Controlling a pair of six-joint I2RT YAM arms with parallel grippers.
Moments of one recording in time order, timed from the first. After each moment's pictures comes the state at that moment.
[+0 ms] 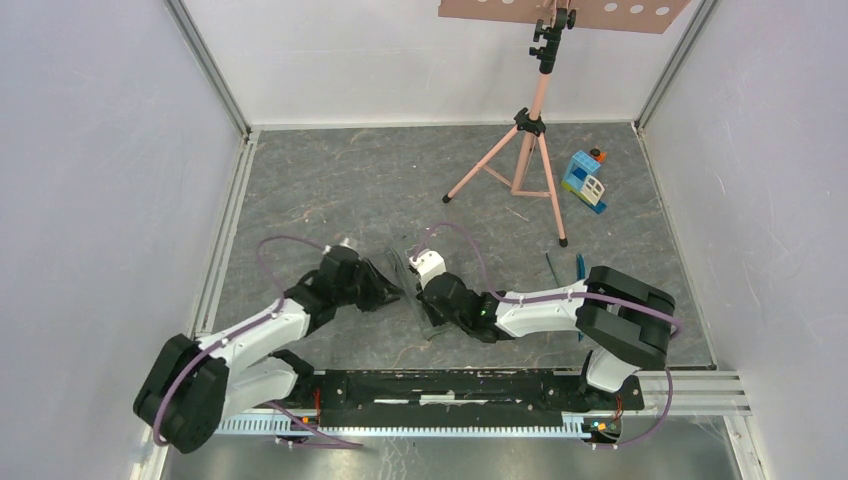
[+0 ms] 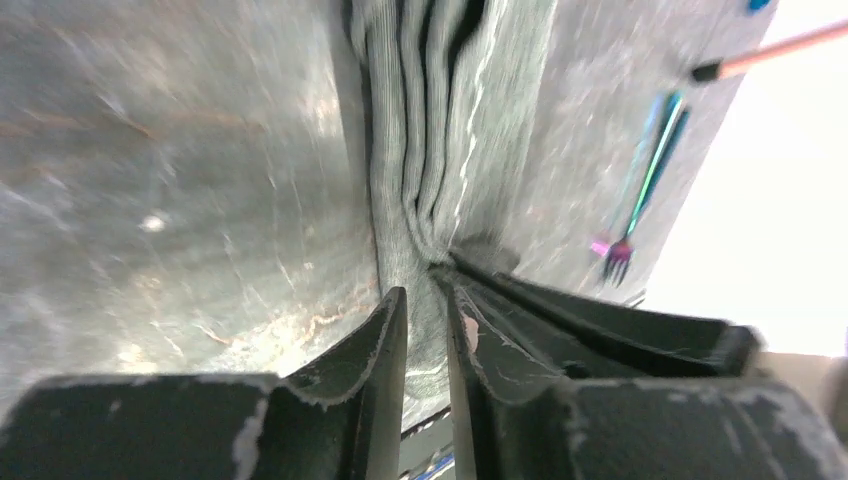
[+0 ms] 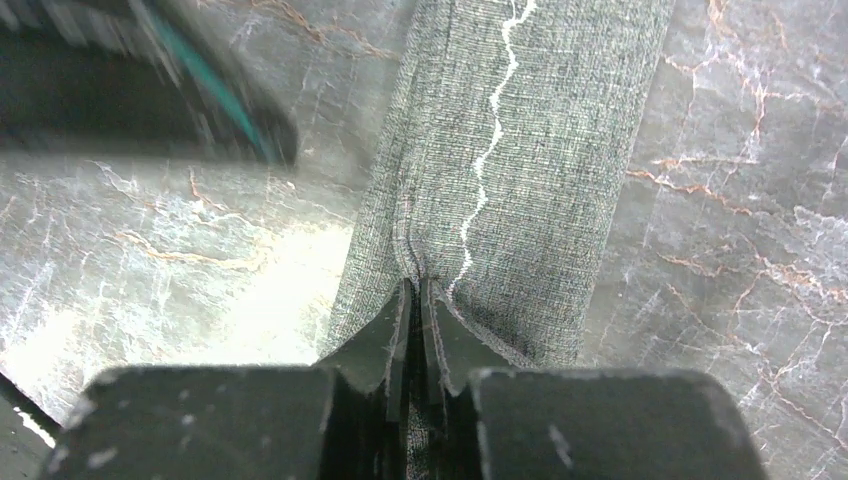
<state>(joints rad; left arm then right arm) -0.60 1.10 0.37 -0.03 0.19 -1.14 1.16 1.65 0.73 0.22 0.33 0.36</state>
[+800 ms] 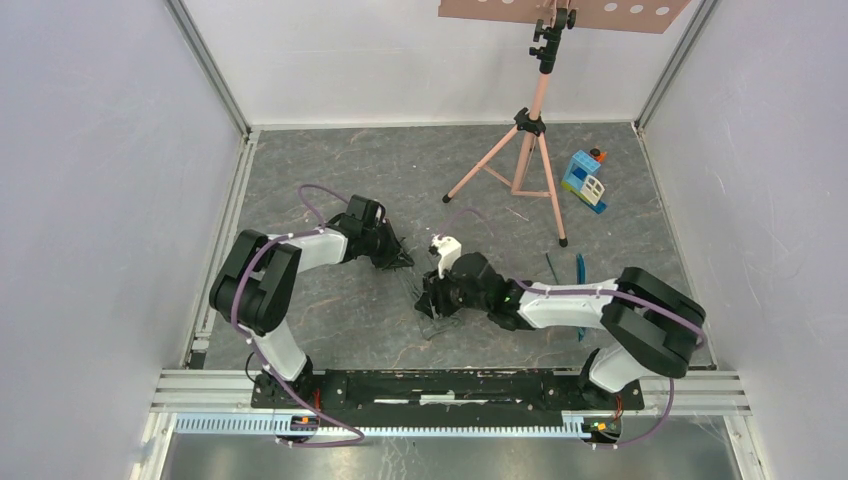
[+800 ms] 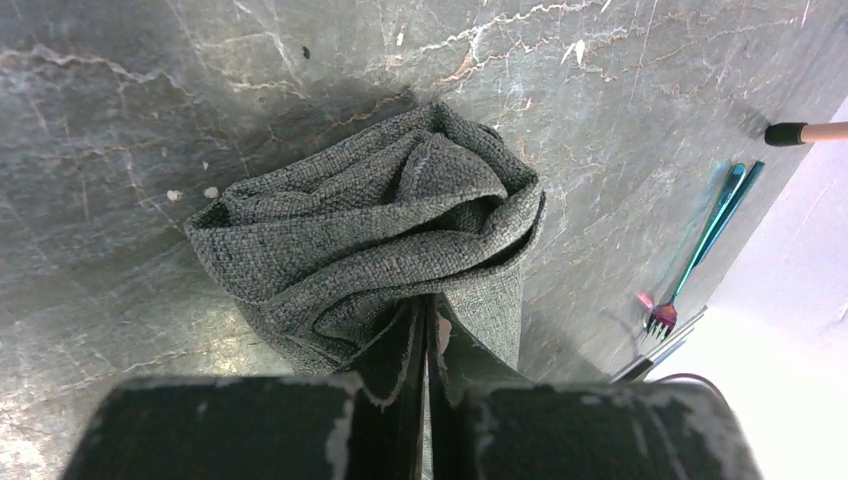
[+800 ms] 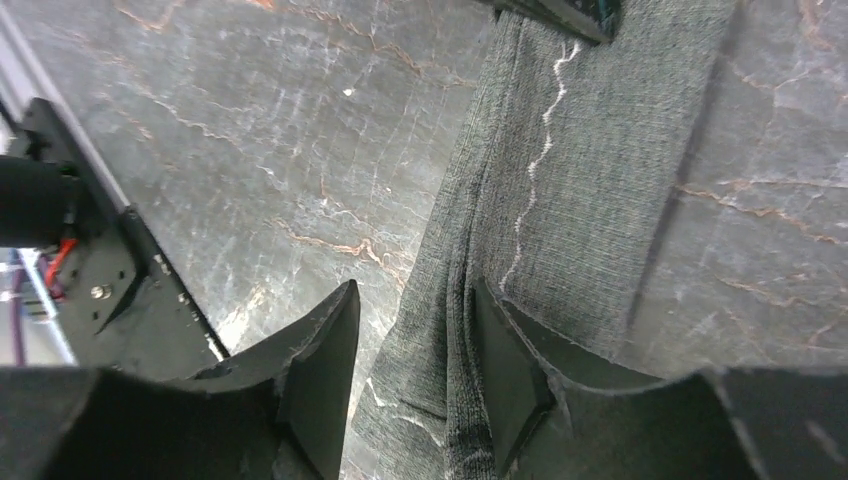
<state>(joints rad) -0.40 1.72 0.84 -0.08 0.35 -0.85 1.02 1.55 0.64 0.33 -0.02 0.45</state>
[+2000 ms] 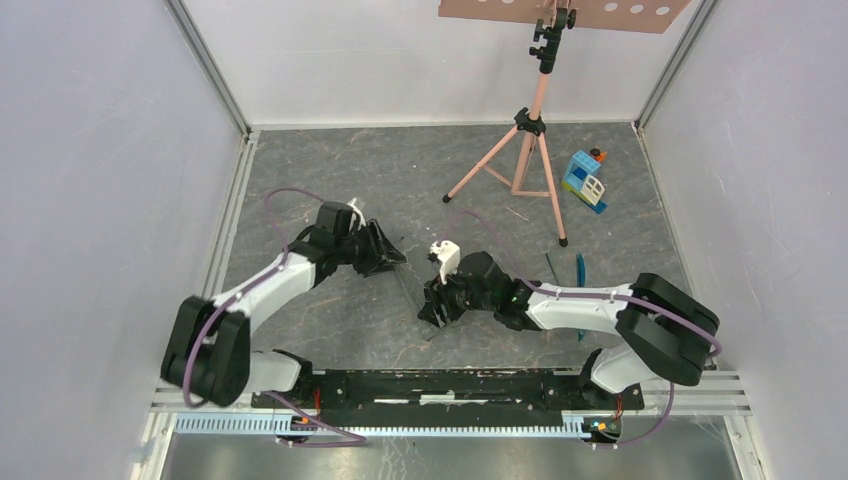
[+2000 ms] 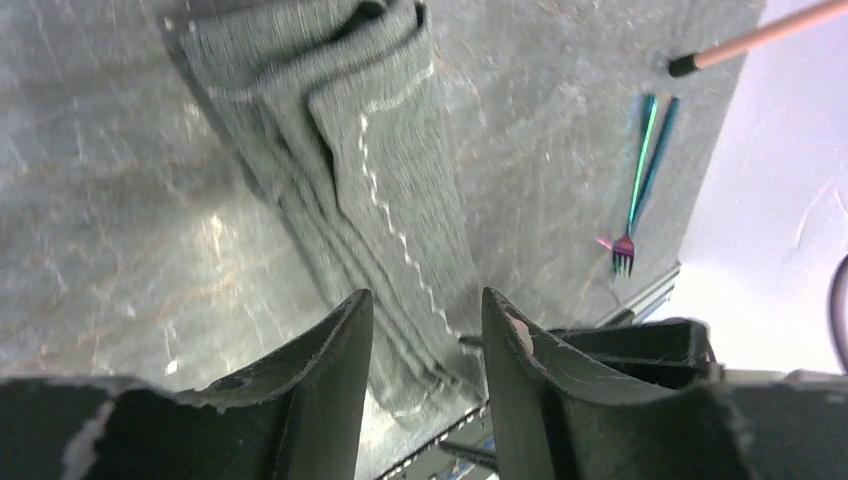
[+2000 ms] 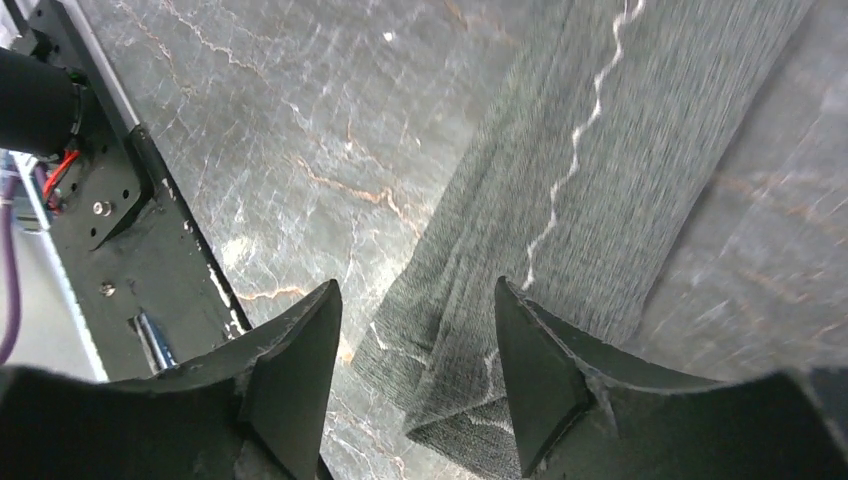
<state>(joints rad) -0.37 1.38 0.73 -0.18 0.40 -0.79 0.97 1.48 0.56 0.36 -0.22 0.38</state>
